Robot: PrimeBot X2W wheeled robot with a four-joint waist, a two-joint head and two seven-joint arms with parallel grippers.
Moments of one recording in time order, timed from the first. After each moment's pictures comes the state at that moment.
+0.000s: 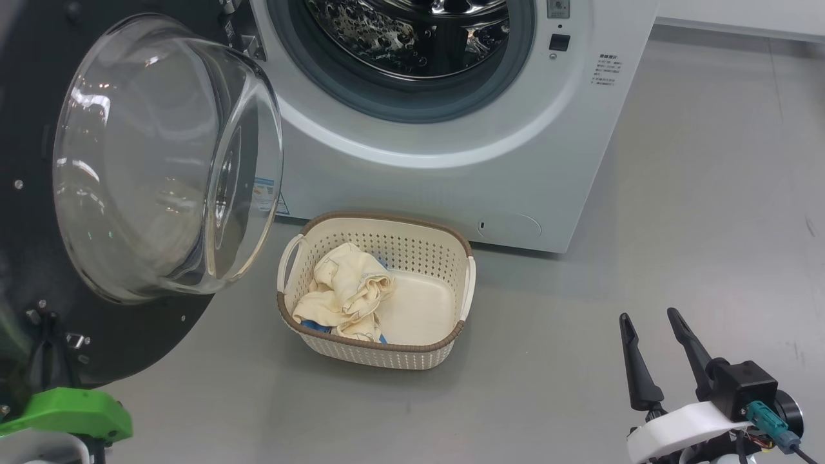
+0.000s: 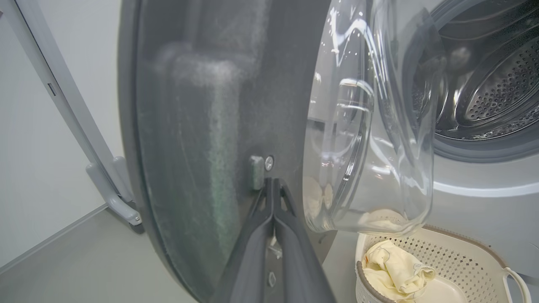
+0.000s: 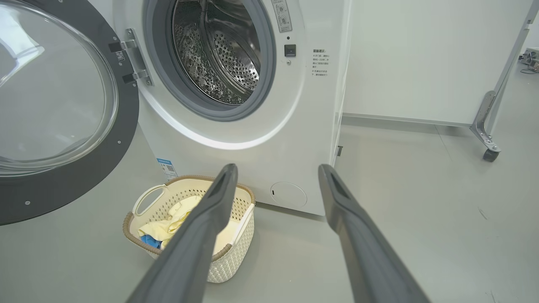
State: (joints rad) left arm -0.08 0.16 0.11 0.29 -0.35 0.11 -0.19; right arm 0.07 -0.06 0.08 0.18 0.22 0.09 -0.26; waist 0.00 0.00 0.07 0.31
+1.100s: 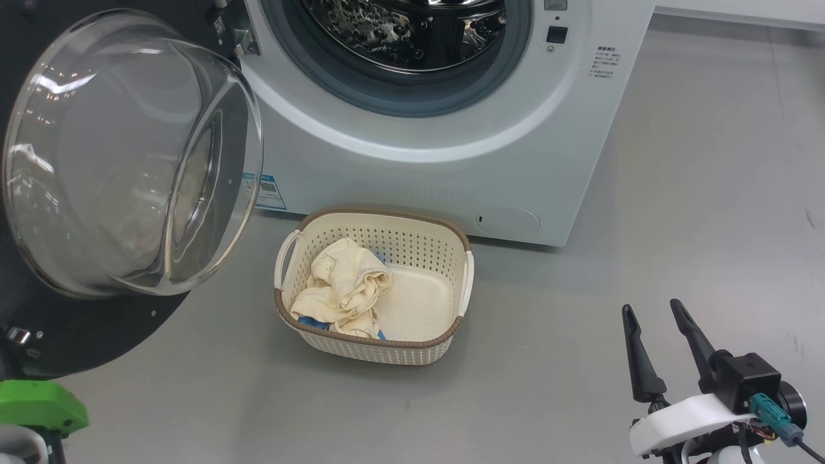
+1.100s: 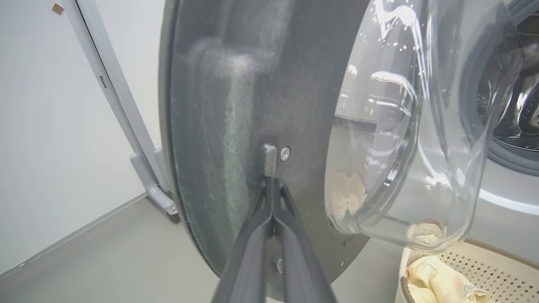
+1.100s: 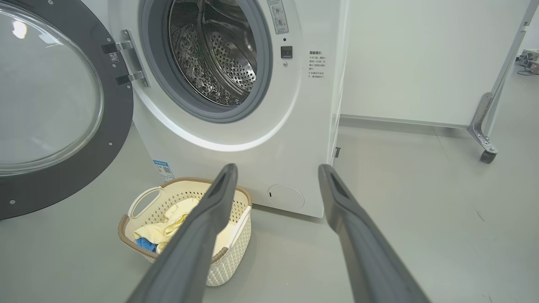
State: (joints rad) left arm -0.16 0.20 0.20 0.46 -0.36 0.11 -0.23; right arm 0.05 -0.06 0.07 0.18 0.21 0.10 -0.26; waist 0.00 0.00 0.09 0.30
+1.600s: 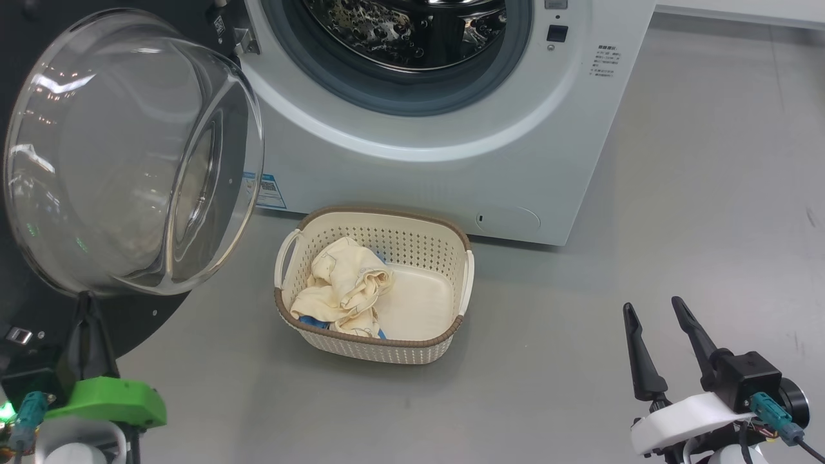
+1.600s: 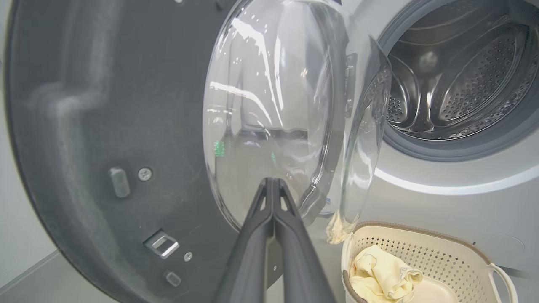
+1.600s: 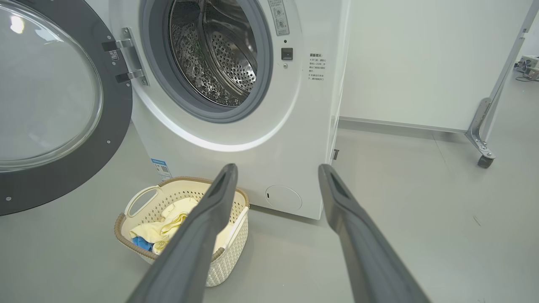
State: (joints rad) left arm -0.12 0.13 0.08 0.32 -0.28 0.08 -0.25; right arm 0.05 -0.06 0.06 0.18 0.18 0.10 -0.26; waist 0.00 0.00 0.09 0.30
